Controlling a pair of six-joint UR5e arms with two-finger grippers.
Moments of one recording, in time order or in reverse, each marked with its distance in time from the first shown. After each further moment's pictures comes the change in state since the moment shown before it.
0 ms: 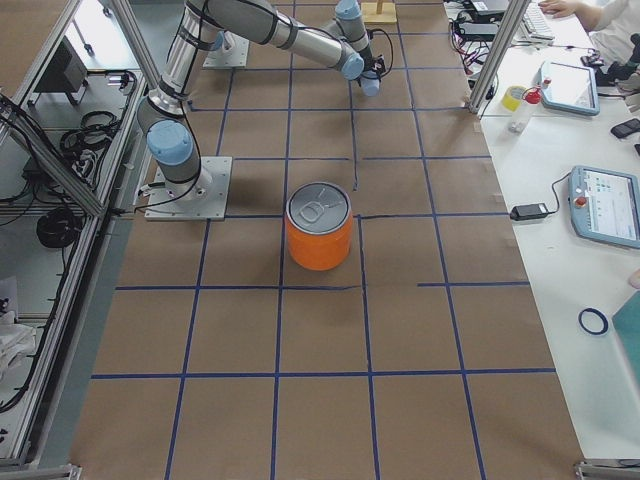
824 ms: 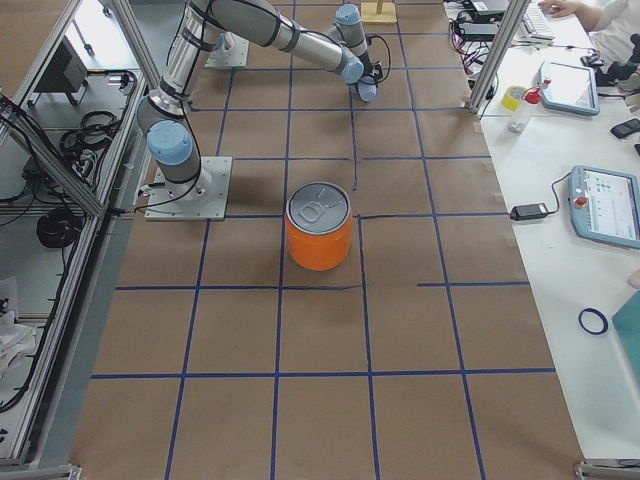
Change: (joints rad) left arm -0.001 0.000 0.000 0.000 0.000 0.000; right arm 0.004 0.014 0.001 0.025 0.001 0.006
